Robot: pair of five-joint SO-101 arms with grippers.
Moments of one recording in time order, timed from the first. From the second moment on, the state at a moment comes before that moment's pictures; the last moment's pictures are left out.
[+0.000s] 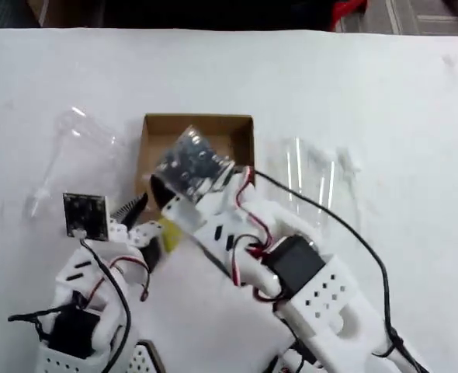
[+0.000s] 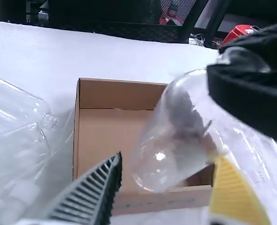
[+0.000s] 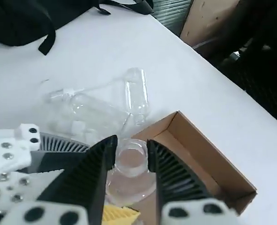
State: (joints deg) left arm 9.0 -104.0 82.4 56.1 15.7; right arm -46.3 -46.6 33.1 47.2 13.3
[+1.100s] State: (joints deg) left arm -22.8 -104.0 82.4 50.9 21.8; right arm -34.6 -17.2 20.3 27.8 13.4
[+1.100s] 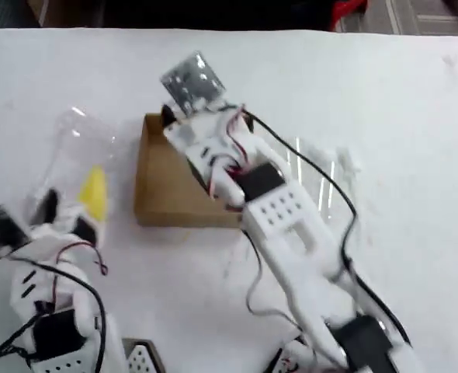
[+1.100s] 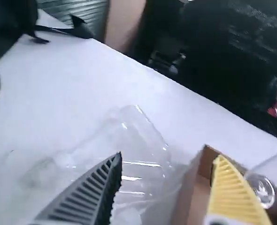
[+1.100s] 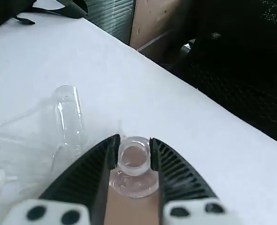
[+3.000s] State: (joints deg) left arm -25.6 -104.0 83.9 50.5 23.7; right arm -33.9 24.8 -20.8 35.3 3.2
